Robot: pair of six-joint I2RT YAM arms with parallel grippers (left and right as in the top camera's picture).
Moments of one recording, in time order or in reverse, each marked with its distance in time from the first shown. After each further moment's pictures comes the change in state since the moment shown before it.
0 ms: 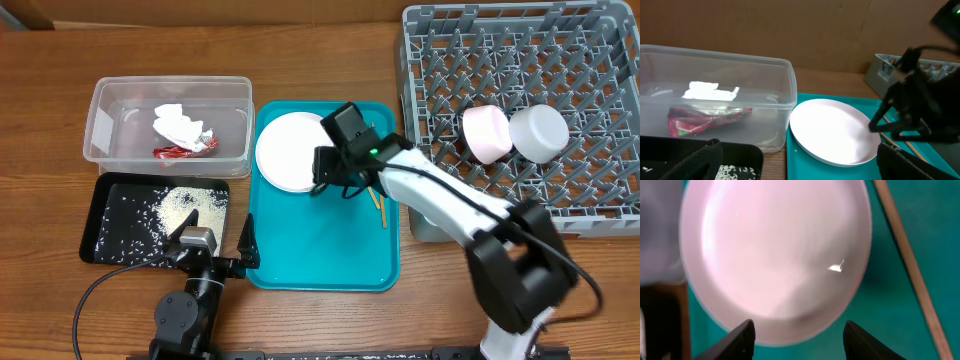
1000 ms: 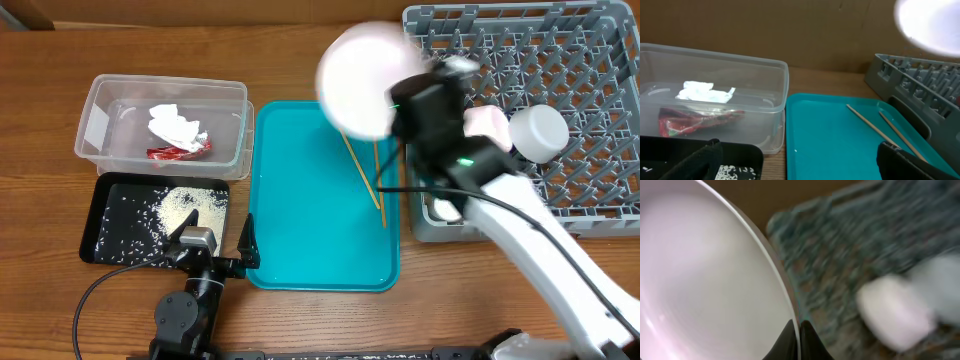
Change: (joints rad) left arm 0.000 0.000 0.000 0.000 0.000 0.000; right arm -0.140 -0.491 -0.005 -0.098 0.744 -0.059
